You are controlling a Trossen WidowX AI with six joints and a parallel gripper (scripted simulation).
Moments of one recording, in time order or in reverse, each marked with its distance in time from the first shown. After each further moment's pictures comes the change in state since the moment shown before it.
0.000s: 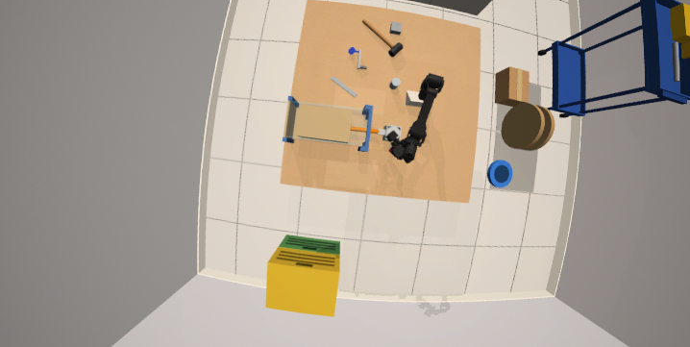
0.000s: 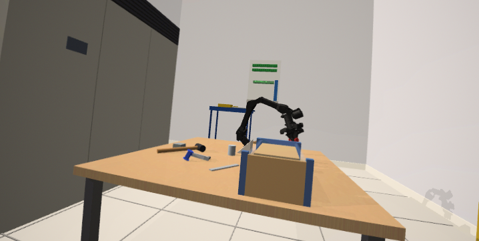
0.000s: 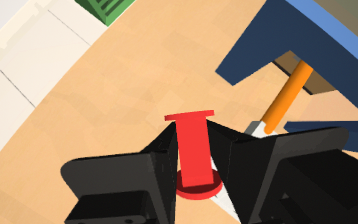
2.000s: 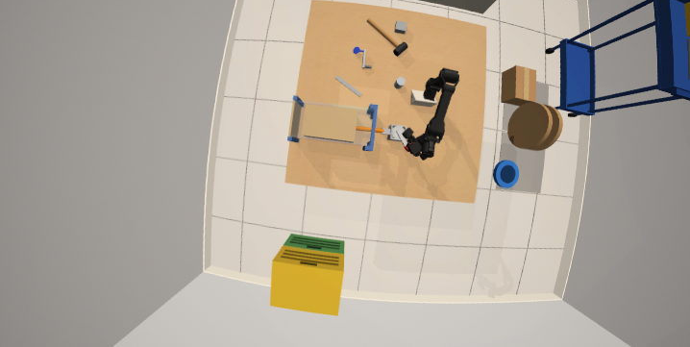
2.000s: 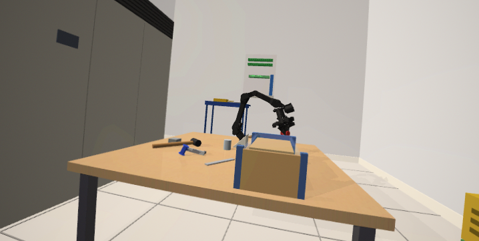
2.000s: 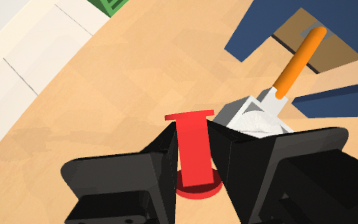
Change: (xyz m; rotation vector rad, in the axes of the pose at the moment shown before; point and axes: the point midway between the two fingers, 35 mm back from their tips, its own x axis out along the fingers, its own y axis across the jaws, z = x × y) arm -0.025 0.029 -0.051 -0.005 -0.001 0.014
